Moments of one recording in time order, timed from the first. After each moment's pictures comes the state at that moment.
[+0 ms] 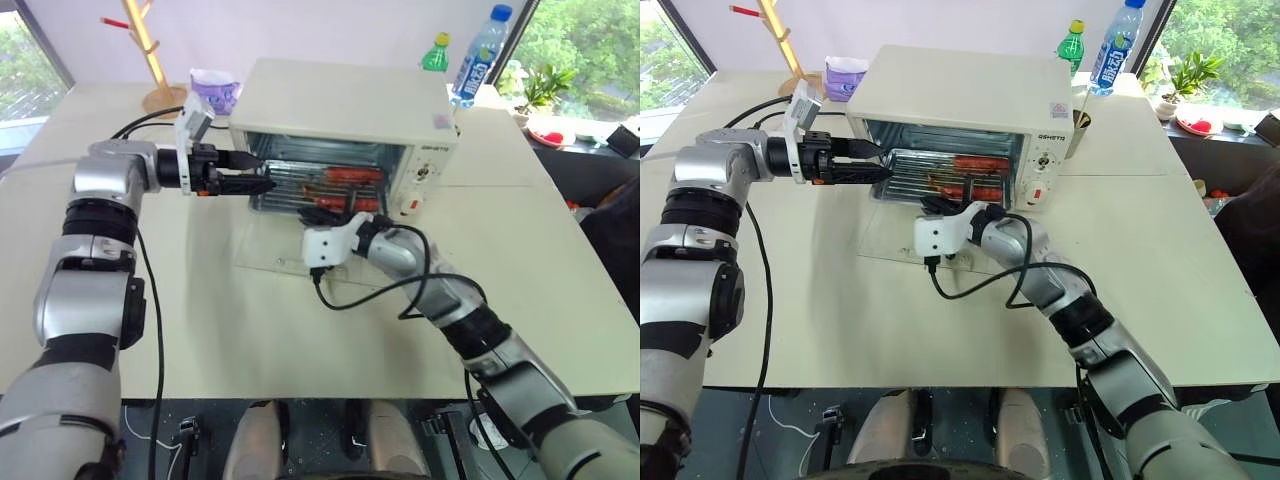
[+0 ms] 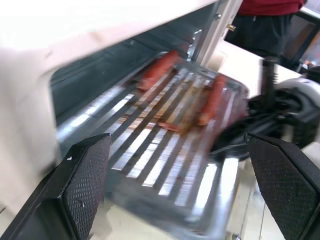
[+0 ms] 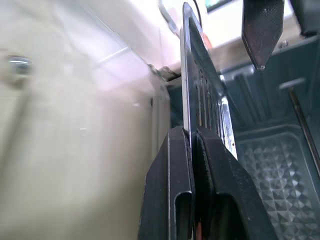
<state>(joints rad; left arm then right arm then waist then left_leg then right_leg) -1.18 0.62 -0.06 0.92 -0.24 0.45 -1.44 -0.62 -0.41 0.46 0.00 -0.56 -0.12 0.52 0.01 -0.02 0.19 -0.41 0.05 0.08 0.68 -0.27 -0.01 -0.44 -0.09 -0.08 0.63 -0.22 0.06</state>
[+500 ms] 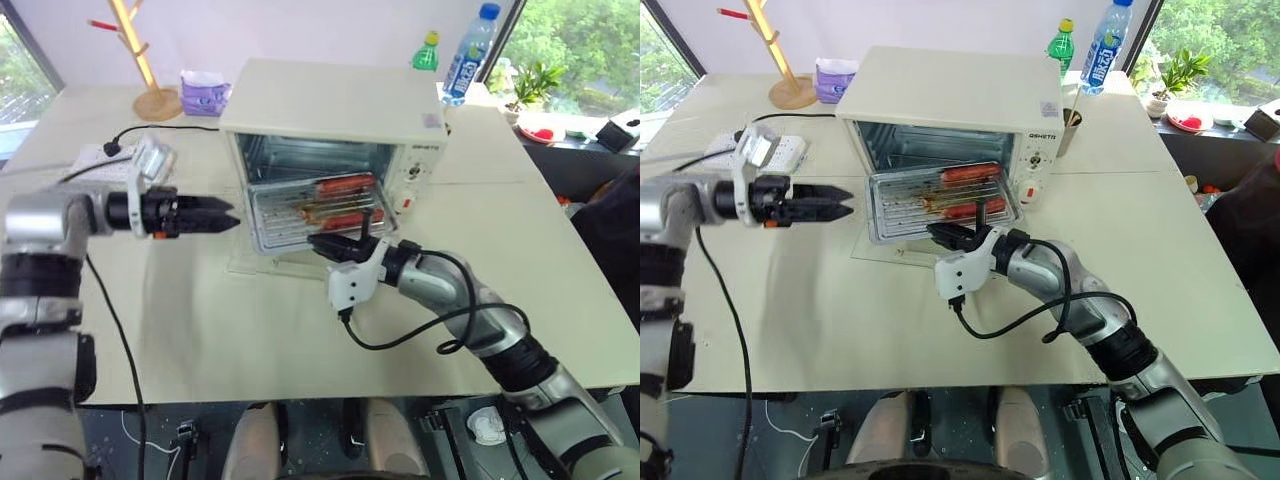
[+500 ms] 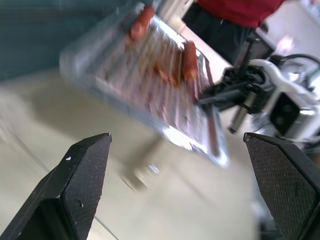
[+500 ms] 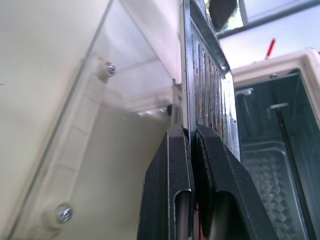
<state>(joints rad) -0.72 0.84 0.10 0.29 -0.53 1.10 -1.46 -0.50 -0.57 0.42 -0.15 -0.50 -0.29 0.58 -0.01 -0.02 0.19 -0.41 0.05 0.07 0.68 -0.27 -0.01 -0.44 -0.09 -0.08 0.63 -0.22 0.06</state>
